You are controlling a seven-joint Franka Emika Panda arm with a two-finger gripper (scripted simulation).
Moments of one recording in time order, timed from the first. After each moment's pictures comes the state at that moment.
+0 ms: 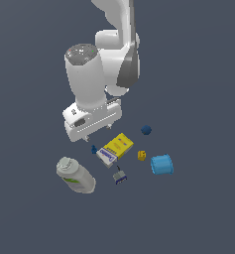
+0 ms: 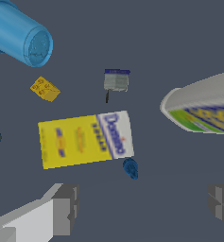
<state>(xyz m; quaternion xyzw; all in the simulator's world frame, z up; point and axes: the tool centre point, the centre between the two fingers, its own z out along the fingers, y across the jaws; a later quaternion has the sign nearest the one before) 0.012 -0.072 0.205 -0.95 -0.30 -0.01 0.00</state>
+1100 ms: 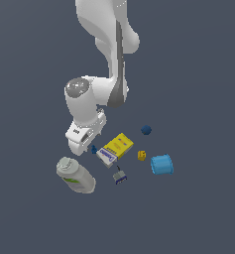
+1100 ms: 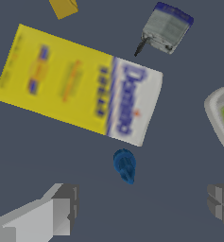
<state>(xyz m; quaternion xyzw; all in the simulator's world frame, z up) -0.009 -0.110 0.110 -0.86 -0.51 0.00 0.00</state>
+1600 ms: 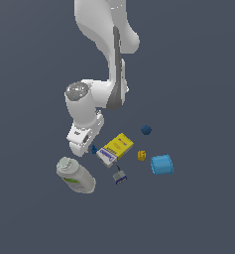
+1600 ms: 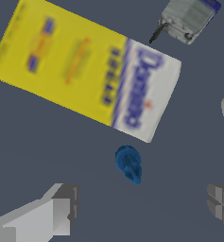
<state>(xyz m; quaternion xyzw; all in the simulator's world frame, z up) -0.015 -0.117 0.094 -0.84 -0.54 0.00 0.00</state>
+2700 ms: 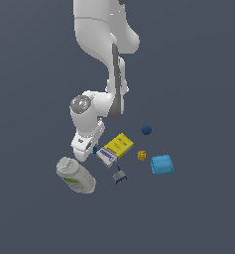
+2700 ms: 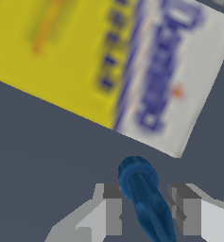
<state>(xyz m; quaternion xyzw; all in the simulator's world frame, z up) -0.017 -0.117 0.043 -0.84 -0.55 0.00 0.00</state>
